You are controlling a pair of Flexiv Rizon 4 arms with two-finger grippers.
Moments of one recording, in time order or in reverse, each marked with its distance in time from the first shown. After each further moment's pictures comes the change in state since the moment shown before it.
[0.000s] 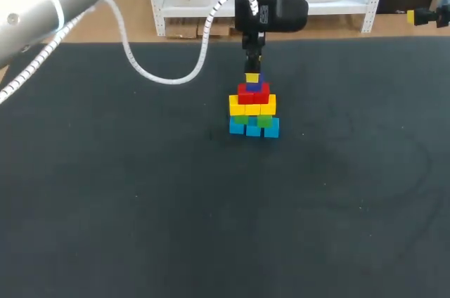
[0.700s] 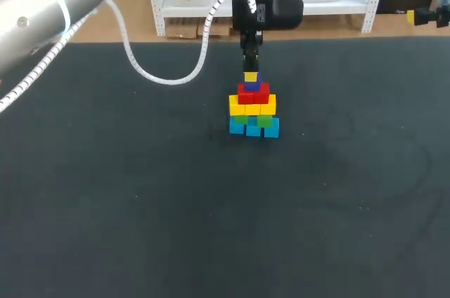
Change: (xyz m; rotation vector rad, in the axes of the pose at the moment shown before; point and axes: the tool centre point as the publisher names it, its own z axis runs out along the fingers) left arm 0.004 0.009 0.007 0.024 -0.014 -0.057; right arm 0.000 0.000 0.000 0.000 0.000 0.000
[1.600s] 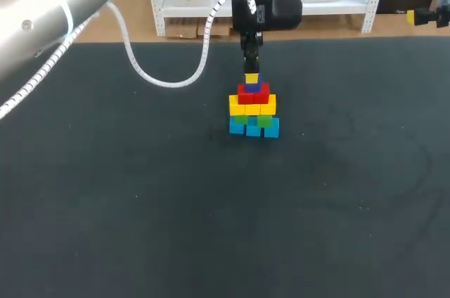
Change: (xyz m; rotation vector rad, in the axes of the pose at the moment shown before) left arm -0.001 0.002 0.006 0.019 -0.017 -0.017; right arm 0.000 0.000 0.000 0.000 0.000 0.000
